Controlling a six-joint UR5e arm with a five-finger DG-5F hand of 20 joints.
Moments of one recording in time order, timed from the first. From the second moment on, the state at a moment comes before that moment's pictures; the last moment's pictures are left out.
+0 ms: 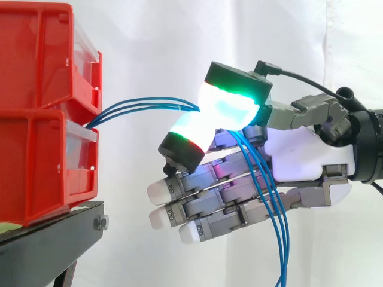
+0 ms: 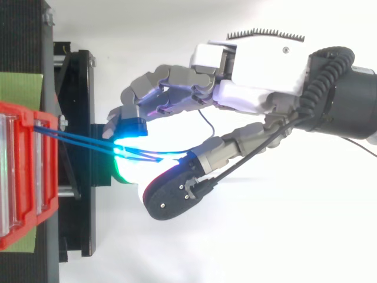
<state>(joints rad) 0.15 -2.28 -1.15 -2.89 -1.32 0.03</state>
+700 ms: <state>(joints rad) 0.15 -2.28 -1.15 -2.90 -1.32 0.03</state>
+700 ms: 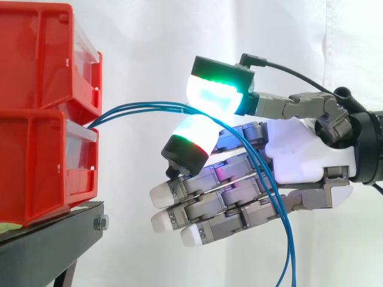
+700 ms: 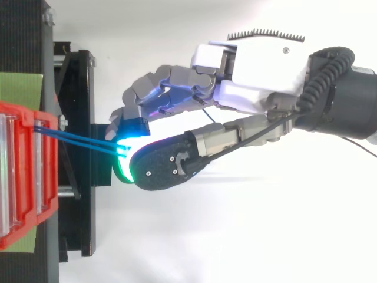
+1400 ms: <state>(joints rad) 0.15 -2.28 -1.15 -2.90 -1.32 0.03</state>
